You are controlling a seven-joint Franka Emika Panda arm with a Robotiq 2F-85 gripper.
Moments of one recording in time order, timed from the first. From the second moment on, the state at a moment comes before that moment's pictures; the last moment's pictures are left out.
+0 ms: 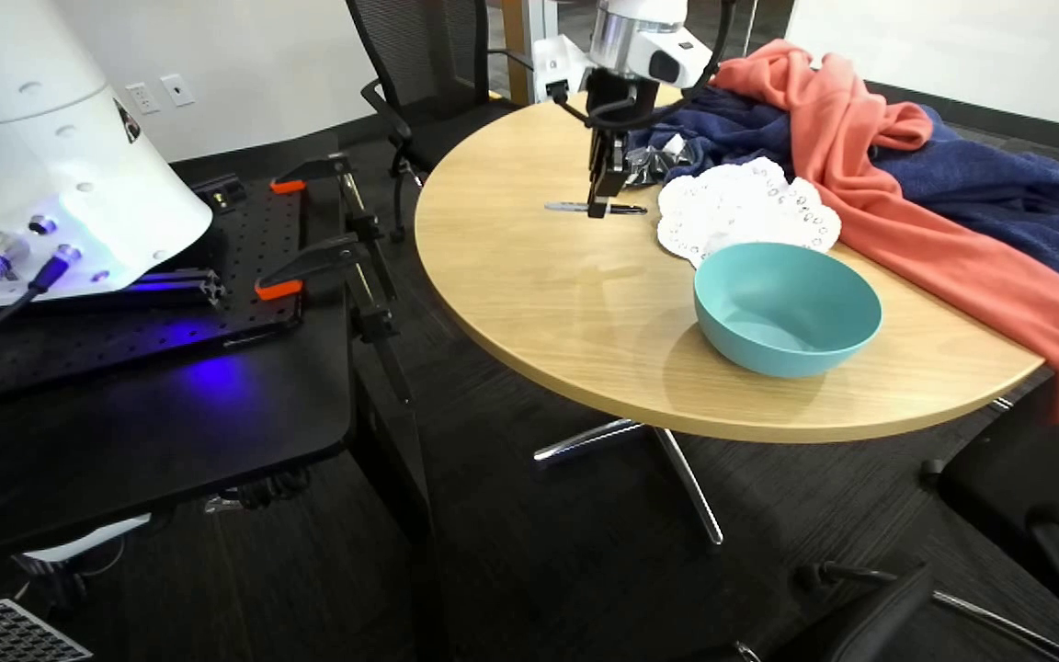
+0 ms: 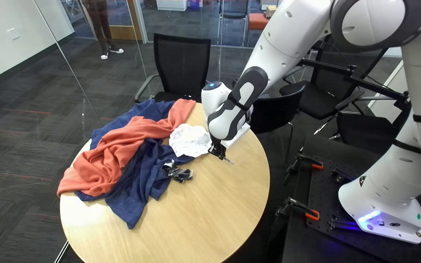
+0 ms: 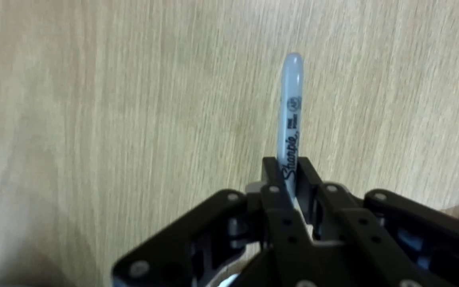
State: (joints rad) arm -0.03 0.66 -0.05 -2.12 0.09 2.61 0.14
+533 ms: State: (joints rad) arm -0.03 0.67 -0.05 -2.13 0.08 2.65 0.14
